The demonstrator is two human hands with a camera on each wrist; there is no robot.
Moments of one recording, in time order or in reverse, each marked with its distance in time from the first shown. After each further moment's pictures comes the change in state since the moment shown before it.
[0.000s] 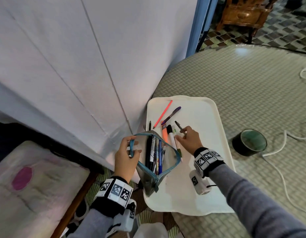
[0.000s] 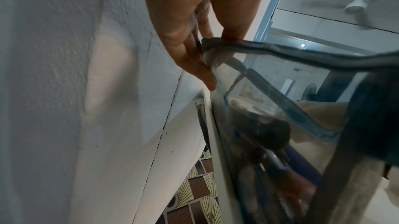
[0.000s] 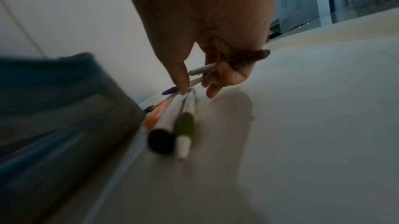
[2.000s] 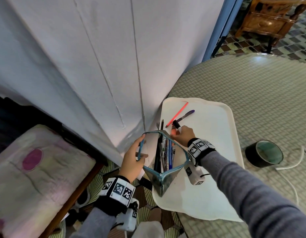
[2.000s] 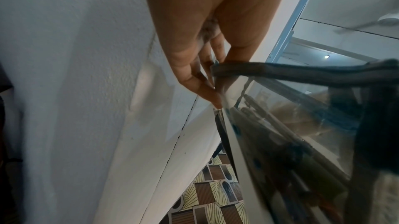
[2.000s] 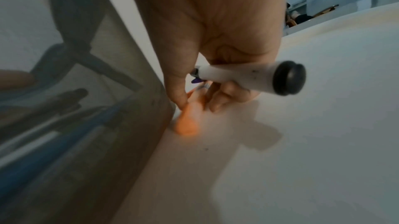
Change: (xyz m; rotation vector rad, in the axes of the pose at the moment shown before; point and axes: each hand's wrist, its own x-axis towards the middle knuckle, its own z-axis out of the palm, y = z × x) left_hand -0.014 -0.008 -0.024 0.046 -0.201 -0.103; right_hand 0.014 -0.062 0.030 -0.213 -0.223 0.044
